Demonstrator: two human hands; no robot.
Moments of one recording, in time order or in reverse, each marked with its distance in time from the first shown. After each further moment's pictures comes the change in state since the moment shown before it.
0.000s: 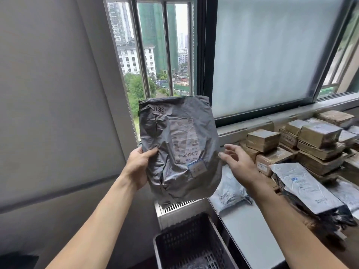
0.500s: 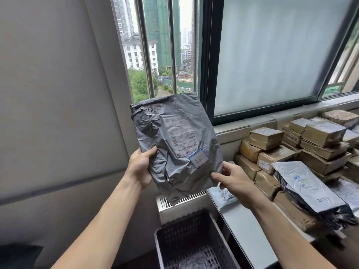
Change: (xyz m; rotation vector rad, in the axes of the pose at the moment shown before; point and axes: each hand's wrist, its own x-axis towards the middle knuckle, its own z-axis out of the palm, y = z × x) left_hand -0.007 -0.011 -0.006 -0.213 0.056 -0.015; right_hand -0.023 0.025 0.023 0.045 -0.244 0.043
